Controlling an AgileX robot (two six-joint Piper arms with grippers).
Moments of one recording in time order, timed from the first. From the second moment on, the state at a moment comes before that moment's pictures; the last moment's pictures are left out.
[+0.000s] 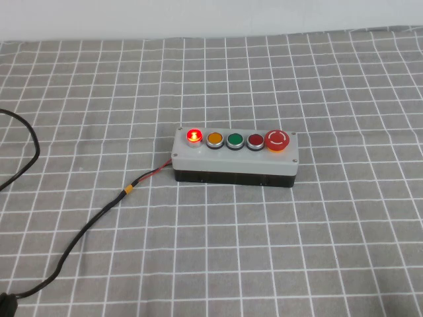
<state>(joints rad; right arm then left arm) 0.16 -0.01 0.02 0.15 0.34 -0.01 -0.14 -0.01 0.03 -0.02 0.39 0.12</state>
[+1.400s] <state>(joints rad) 0.16 -0.01 0.02 0.15 -0.22 -0.01 -0.14 -0.01 0.03 -0.02 0.39 0.12</state>
